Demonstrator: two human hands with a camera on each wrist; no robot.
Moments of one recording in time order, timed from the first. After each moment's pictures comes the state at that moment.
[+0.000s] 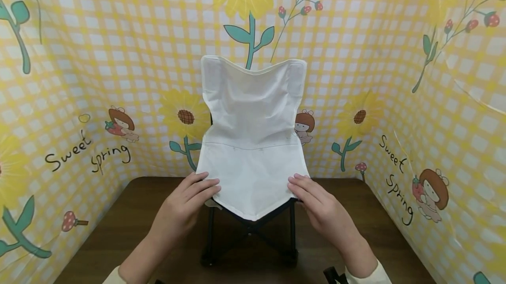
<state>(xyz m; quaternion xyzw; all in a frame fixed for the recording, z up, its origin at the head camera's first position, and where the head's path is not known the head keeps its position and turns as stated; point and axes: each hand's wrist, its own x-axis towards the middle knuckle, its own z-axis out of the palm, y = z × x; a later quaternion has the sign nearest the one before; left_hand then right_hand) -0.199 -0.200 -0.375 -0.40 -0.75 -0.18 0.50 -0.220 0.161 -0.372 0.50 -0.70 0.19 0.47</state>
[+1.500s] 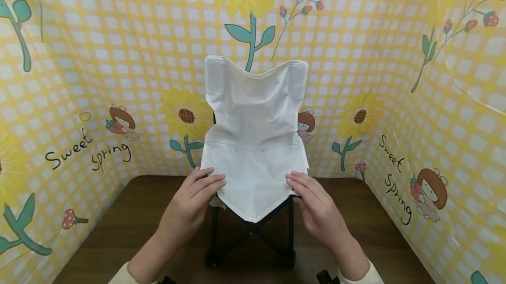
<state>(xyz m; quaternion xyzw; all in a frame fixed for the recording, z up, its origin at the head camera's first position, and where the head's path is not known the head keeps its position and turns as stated) -0.193 -0.180 -0.365 -0.39 -0.74 -0.22 0.50 -0.213 0.144 -0.372 0.48 -0.69 0.27 0.47</state>
